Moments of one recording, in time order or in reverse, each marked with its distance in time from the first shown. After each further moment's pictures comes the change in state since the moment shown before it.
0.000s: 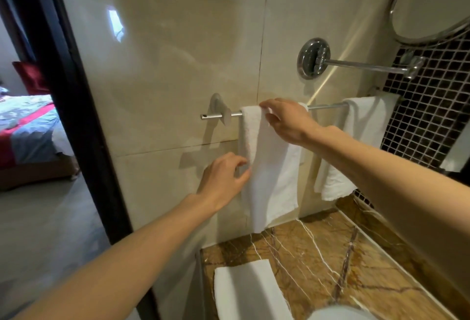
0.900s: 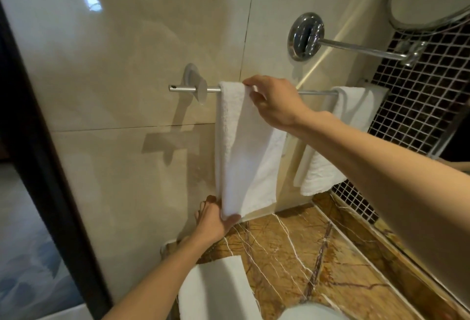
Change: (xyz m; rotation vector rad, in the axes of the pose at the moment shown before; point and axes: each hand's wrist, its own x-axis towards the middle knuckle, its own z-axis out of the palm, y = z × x) left_hand -0.054 -0.051 0.152 -0.166 -0.353 -0.542; right_hand 0.004 0.008 0.010 -0.020 0.104 -0.021
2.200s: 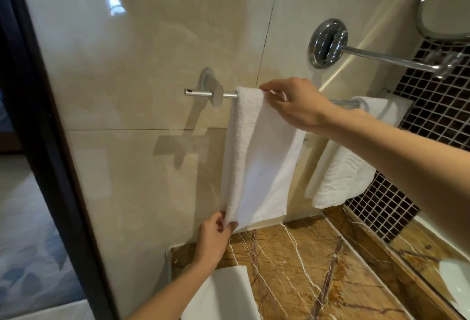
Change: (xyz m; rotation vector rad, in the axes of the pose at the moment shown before) left_hand 0.004 -0.031 0.030 -0.552 0.257 -0.059; right_hand 0.005 -0.003 -0.020 0.078 -0.079 -0.052
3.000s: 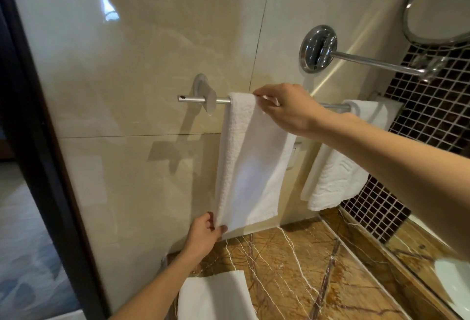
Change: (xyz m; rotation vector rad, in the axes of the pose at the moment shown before) left_hand 0.018 0.011 -0.018 -0.041 -0.216 -0.087; right_hand 0.001 0.003 0.002 -0.005 -0.014 0.025
